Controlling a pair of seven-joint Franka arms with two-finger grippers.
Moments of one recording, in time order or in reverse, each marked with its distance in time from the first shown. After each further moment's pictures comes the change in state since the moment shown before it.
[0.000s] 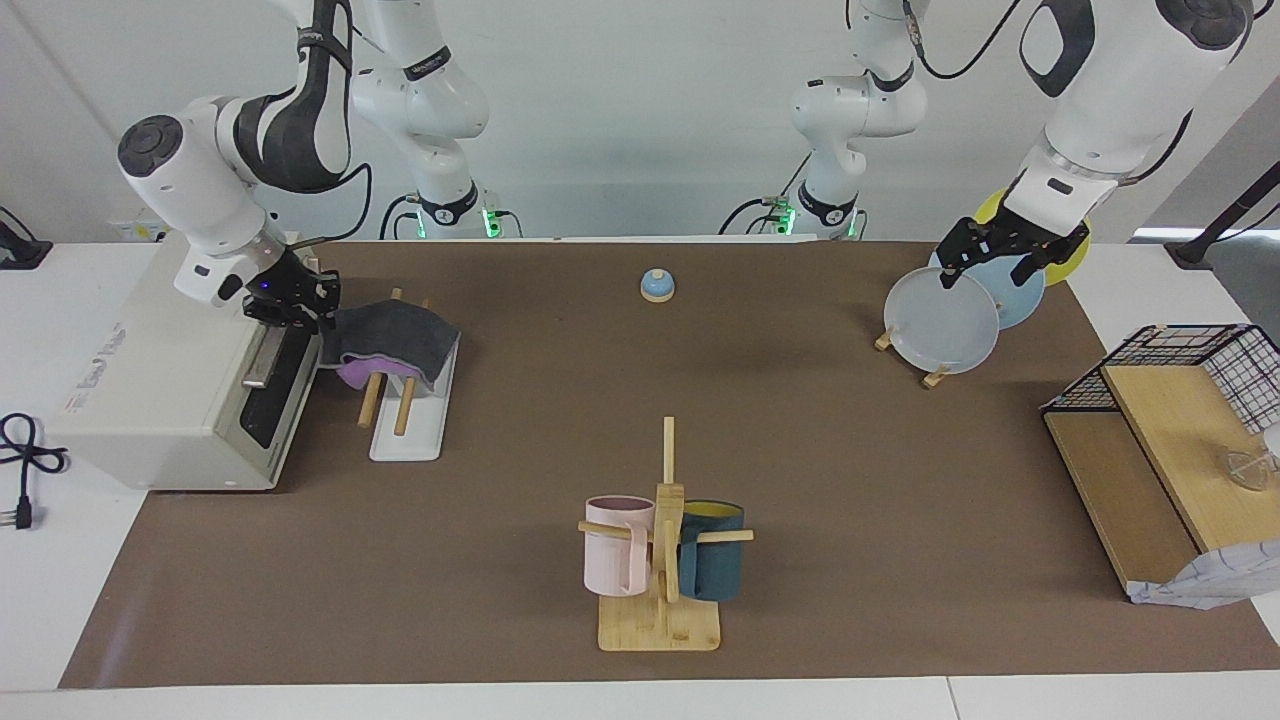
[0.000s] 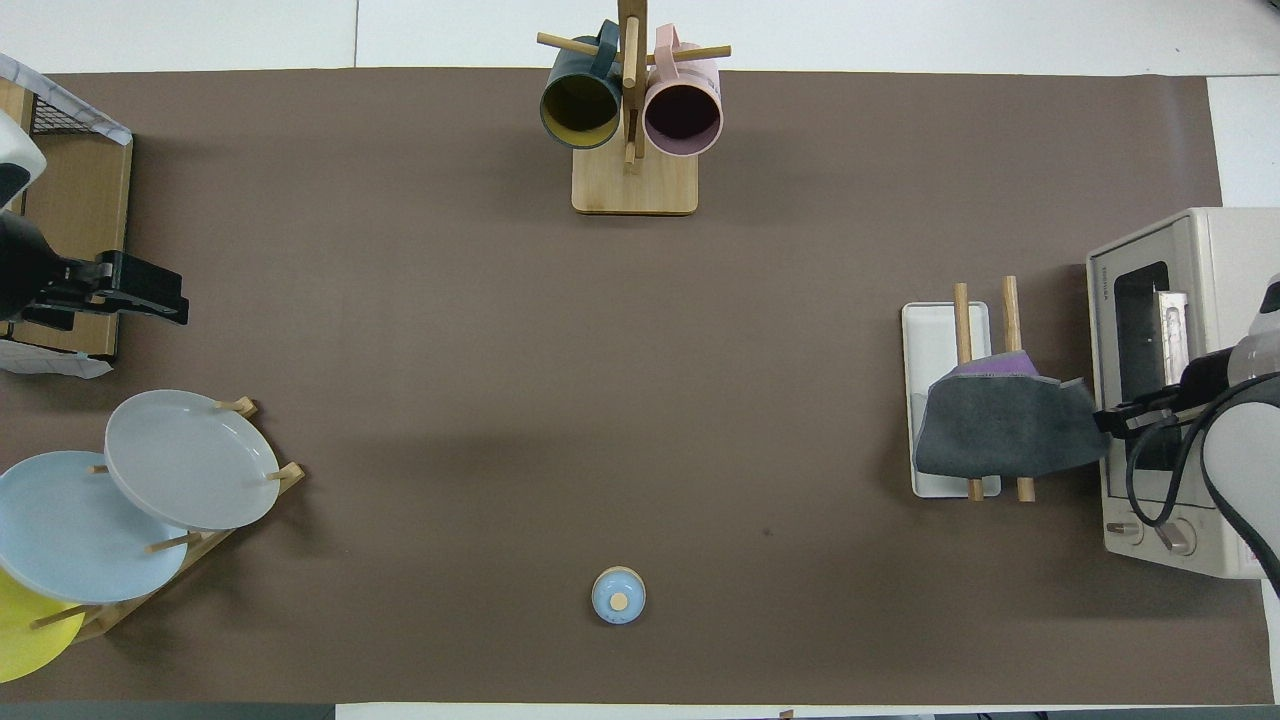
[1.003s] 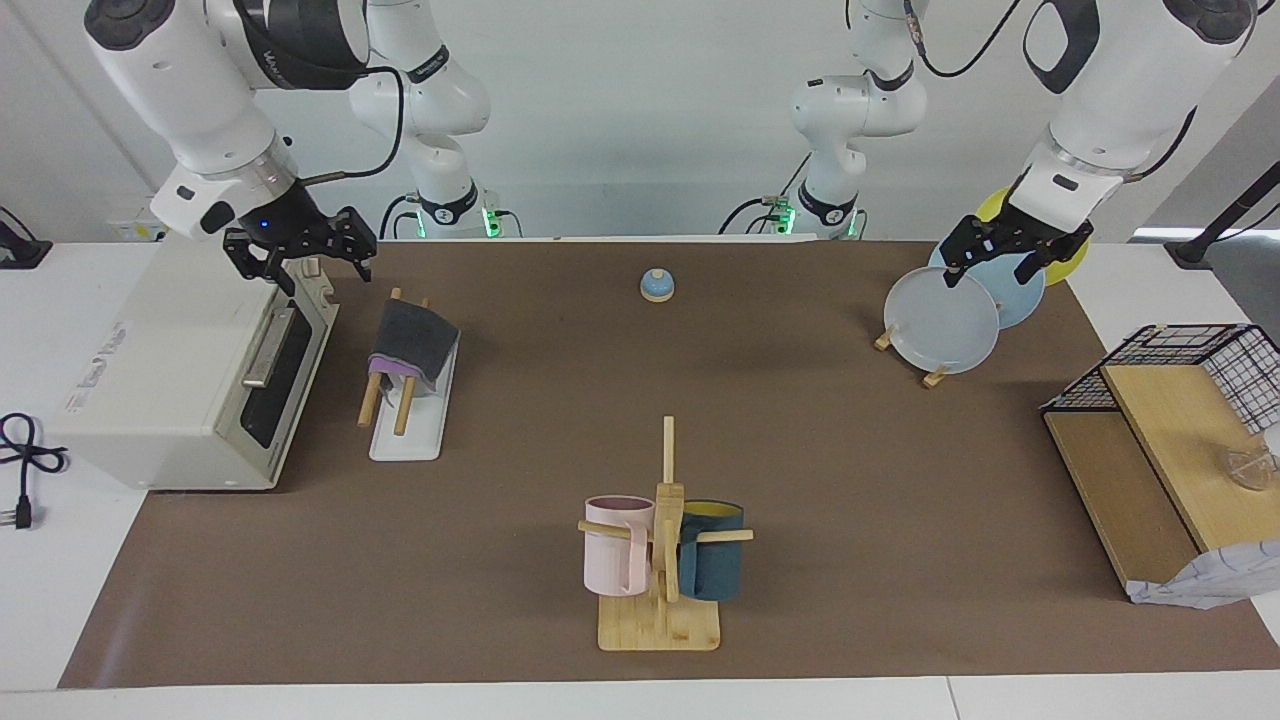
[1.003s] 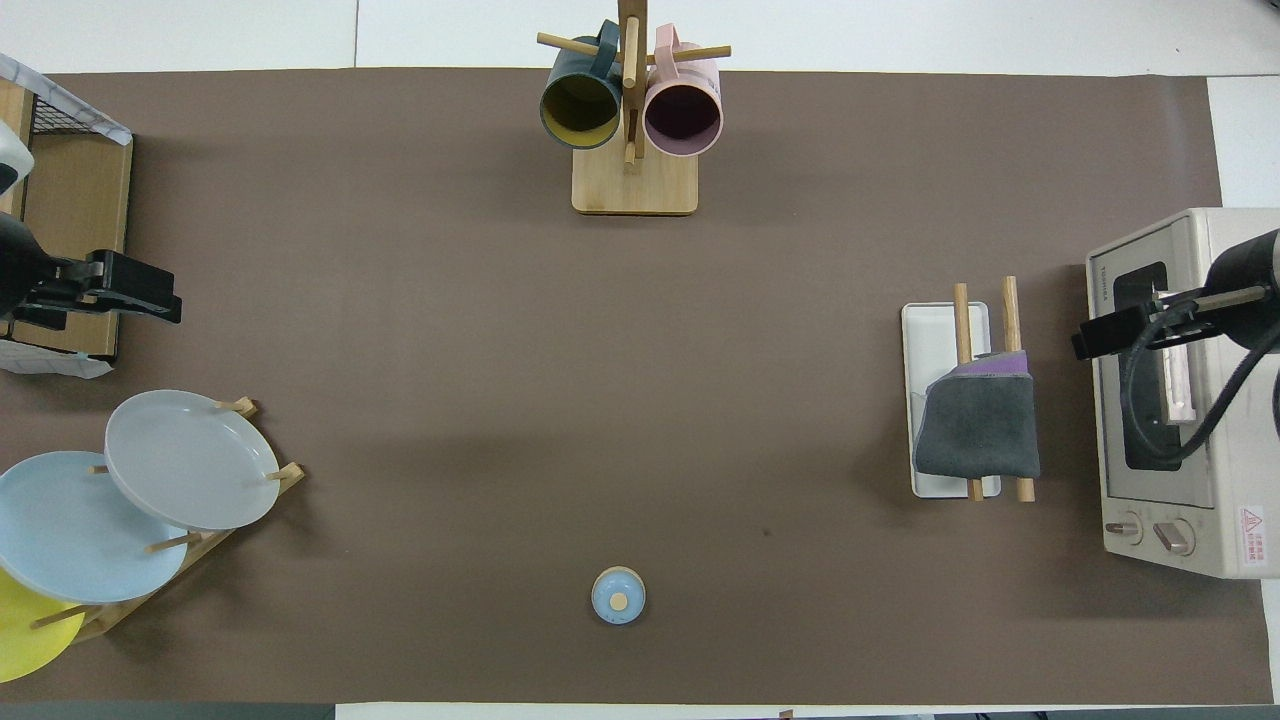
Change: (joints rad) left arm 0.005 -0.007 0.003 0.001 0.000 0.002 0.000; right arm 0.187 0.085 0.013 0.496 -0.022 -0.363 0.390
